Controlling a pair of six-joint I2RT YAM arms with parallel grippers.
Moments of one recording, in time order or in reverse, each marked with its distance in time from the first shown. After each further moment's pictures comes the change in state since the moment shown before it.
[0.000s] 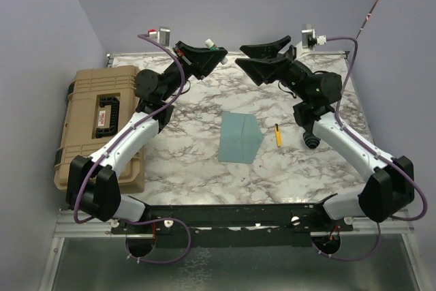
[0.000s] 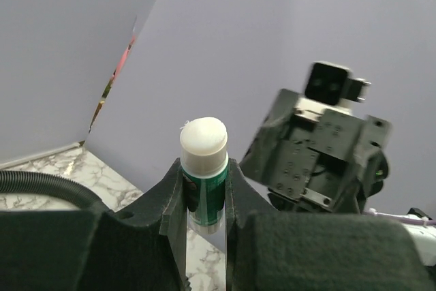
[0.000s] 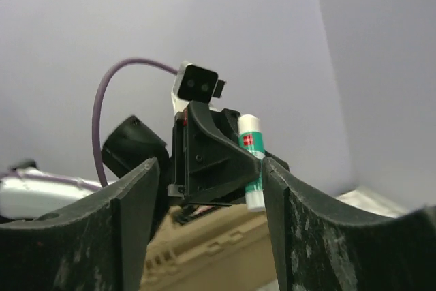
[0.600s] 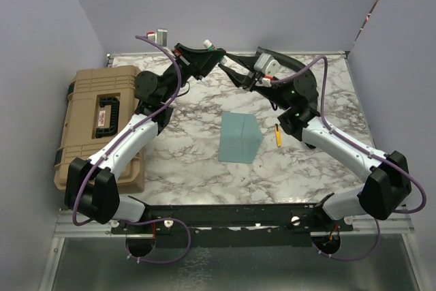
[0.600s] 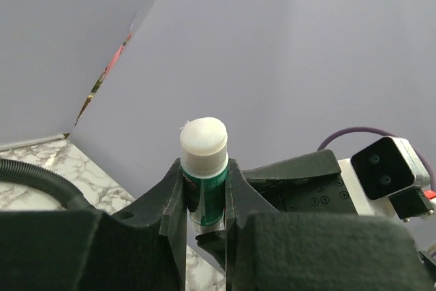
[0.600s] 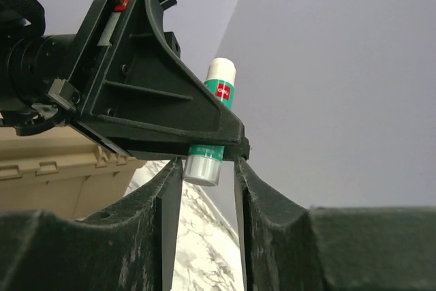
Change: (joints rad) left arm 0.000 -0.021 -0.023 -0.023 -0.034 -0.082; right arm 0.193 -0.010 0.000 -0.269 0.142 -1.184
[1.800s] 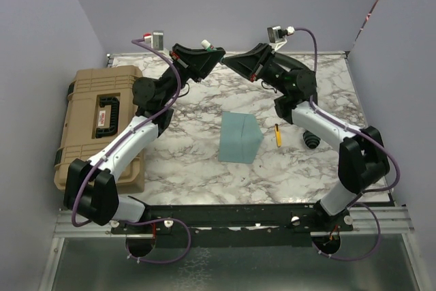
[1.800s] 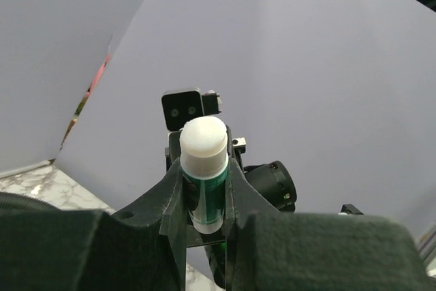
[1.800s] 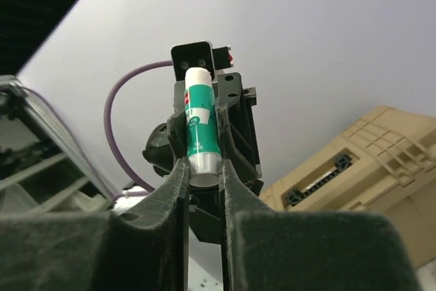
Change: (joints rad) left arm -0.005 -0.008 -0.023 0.116 0.004 -0.011; right arm -0.165 0.262 0.074 0.476 -0.211 1.686
